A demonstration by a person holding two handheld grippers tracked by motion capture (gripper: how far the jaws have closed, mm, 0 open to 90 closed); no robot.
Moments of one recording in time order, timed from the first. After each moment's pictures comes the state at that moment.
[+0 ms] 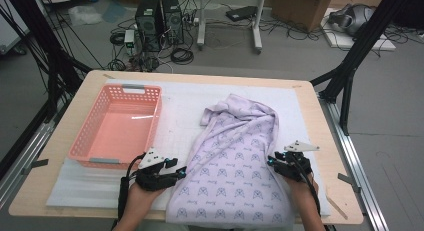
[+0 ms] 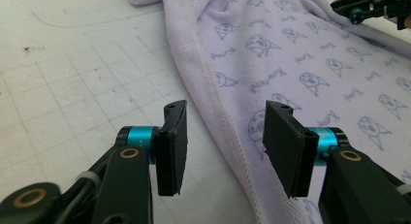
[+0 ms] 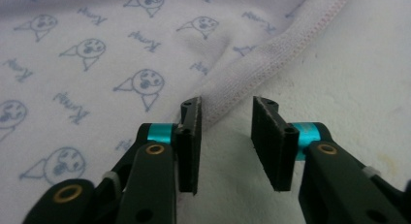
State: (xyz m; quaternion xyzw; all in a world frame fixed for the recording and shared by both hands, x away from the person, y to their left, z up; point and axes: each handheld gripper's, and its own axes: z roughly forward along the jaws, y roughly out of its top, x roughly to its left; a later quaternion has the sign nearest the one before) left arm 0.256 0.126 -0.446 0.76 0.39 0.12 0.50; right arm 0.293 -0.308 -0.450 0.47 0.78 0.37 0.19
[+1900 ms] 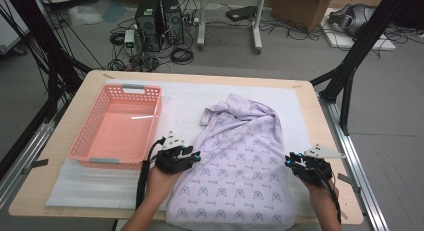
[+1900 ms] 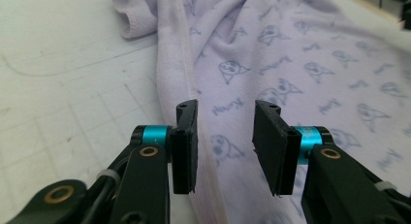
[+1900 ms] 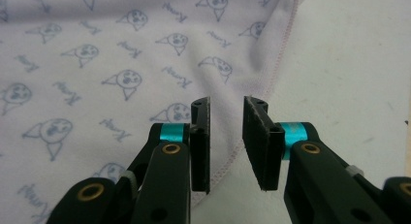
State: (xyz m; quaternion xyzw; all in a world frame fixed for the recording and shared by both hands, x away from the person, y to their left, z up) left arm 0.308 0.071 -0.437 0.78 0.40 0.14 0.46; right arm 0.269 -0.348 -0.427 0.45 0.77 0.38 0.24
